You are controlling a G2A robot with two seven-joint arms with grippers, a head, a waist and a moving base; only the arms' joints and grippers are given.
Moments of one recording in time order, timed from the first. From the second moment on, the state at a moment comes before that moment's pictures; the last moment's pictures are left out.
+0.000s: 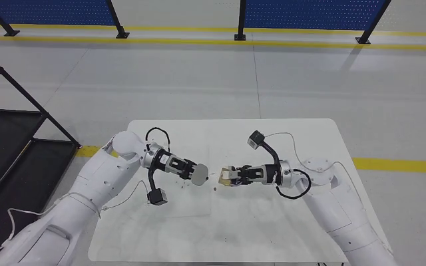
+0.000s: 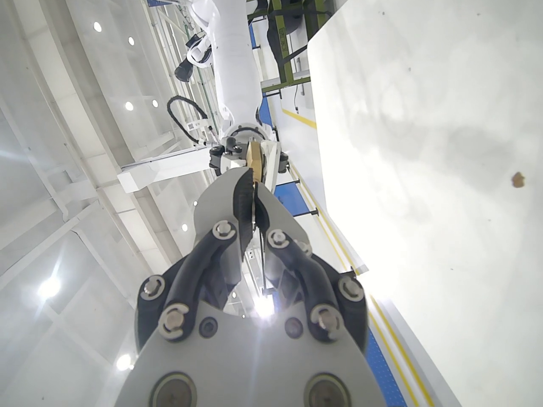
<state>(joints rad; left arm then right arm) 0.91 -0.92 -0.89 -1.28 2.42 0.28 1.54 -1.06 -1.19 1.02 -1.45 0.37 -0.20 1.25</state>
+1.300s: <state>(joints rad) 0.79 -0.87 -0.70 -1.31 2.29 0.28 1.54 -0.82 -1.22 0.89 -1.28 0.47 -0.09 1.53</state>
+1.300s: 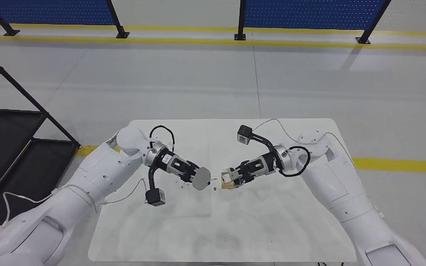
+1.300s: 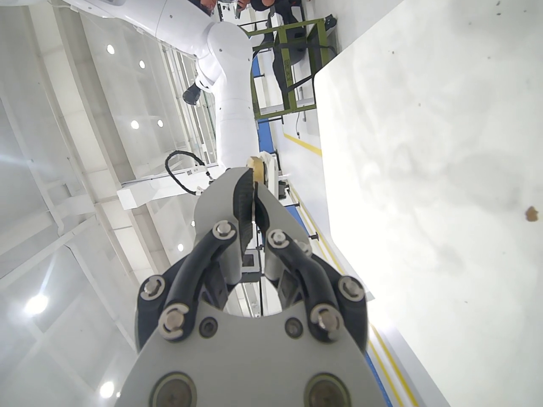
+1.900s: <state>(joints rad) 0.81 -0.85 -0.69 -1.38 2.27 0.28 1.54 -0.73 -1.17 0.71 -1.26 0.67 -0.15 1.54</state>
